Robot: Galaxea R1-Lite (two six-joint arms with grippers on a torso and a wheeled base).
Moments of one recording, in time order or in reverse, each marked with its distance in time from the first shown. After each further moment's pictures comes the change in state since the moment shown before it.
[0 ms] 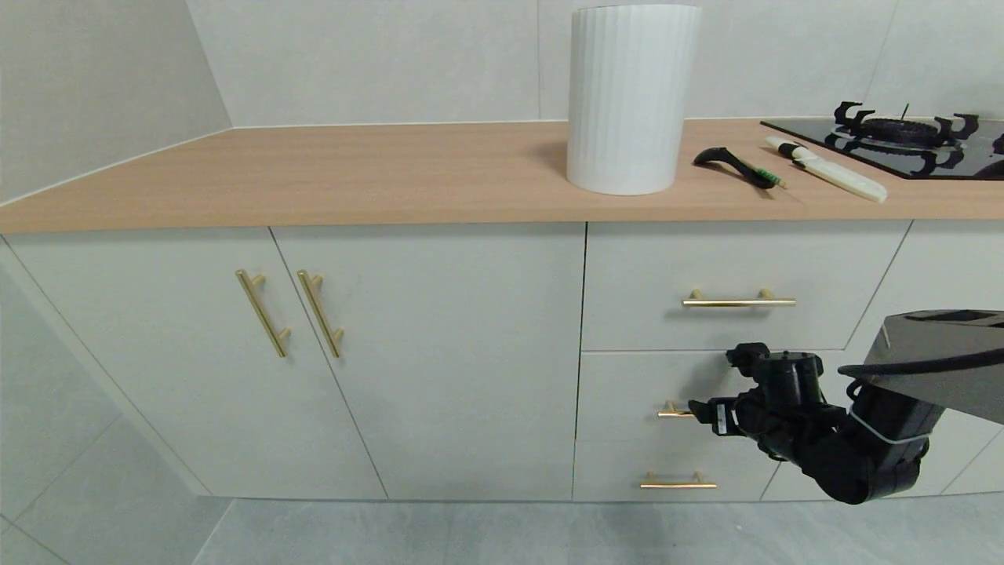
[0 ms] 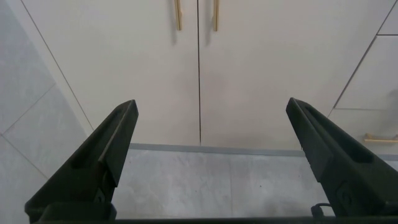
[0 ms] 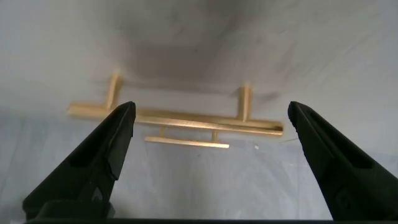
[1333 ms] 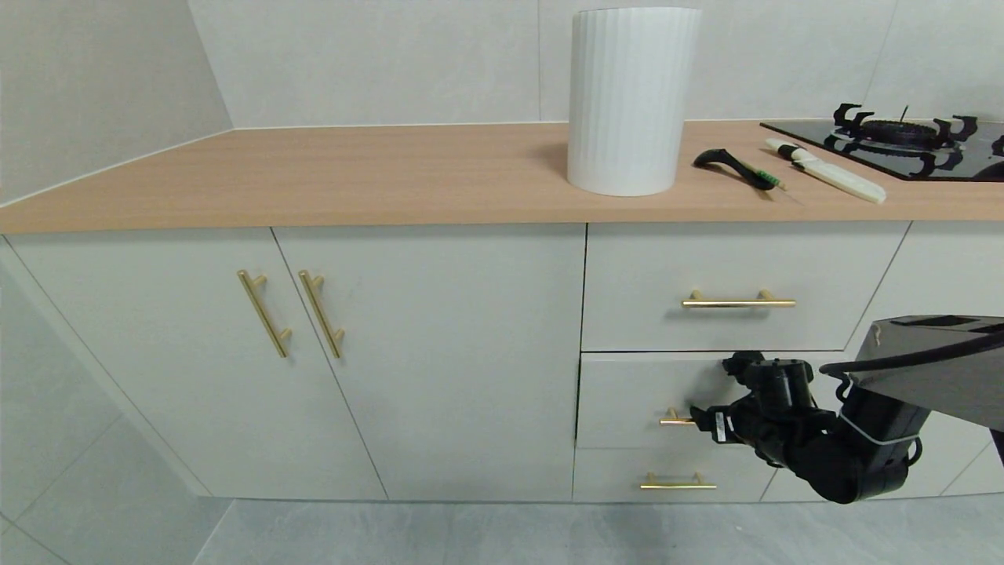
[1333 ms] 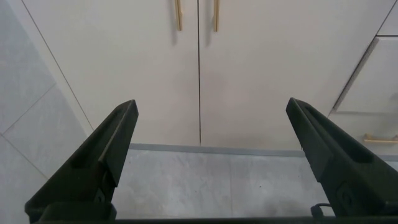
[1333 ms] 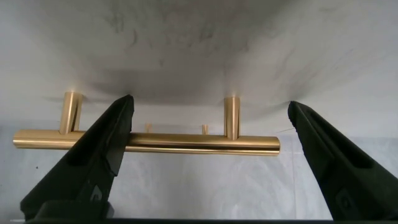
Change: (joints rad) left arm 0.000 0.000 0.000 0.000 0.000 0.000; right arm -0.003 0.049 -0.015 0.068 -0.043 -0.008
